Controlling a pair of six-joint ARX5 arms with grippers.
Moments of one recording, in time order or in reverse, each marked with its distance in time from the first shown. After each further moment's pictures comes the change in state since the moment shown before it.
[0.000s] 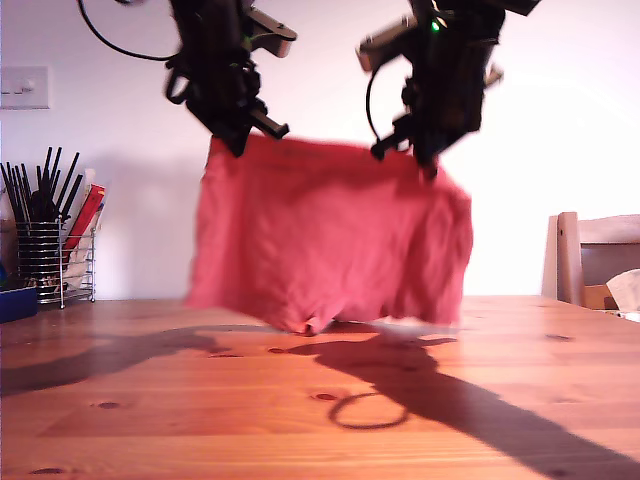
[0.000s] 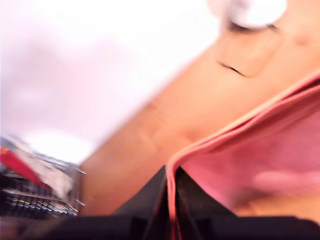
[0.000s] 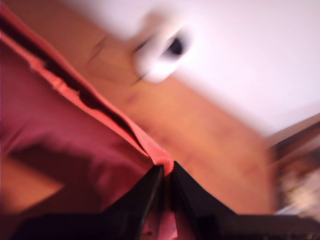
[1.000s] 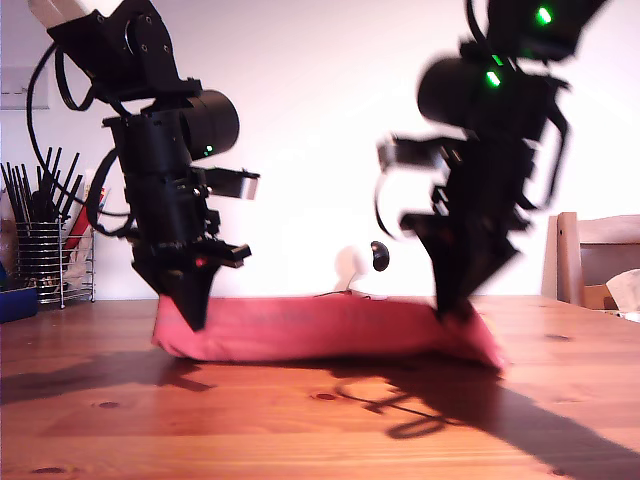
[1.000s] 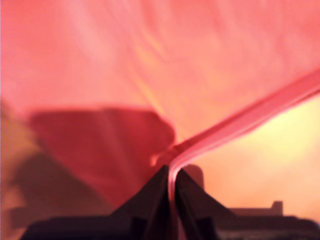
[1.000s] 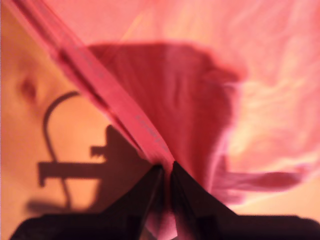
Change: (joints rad) left arm 0.001 0.009 -0.473 -0.143 0.386 -0.155; right arm -0.026 0.000 -0.242 -0.477 -0.504 0.164
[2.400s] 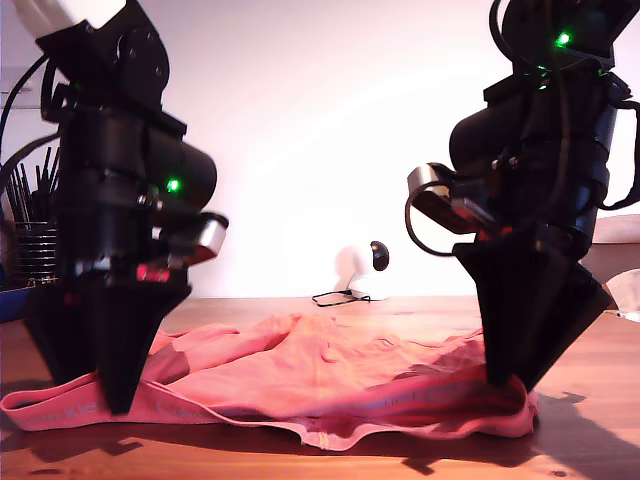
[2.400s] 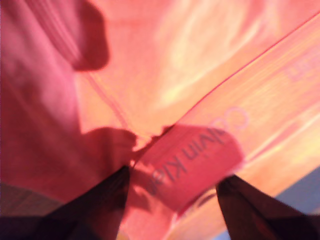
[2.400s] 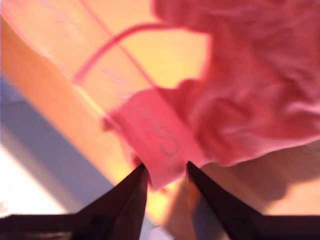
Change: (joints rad) left arm 0.001 -0.024 0.013 -0.438 0.183 -0.032; right arm 0.001 0.000 0.003 -0.349 -0.305 -0.048
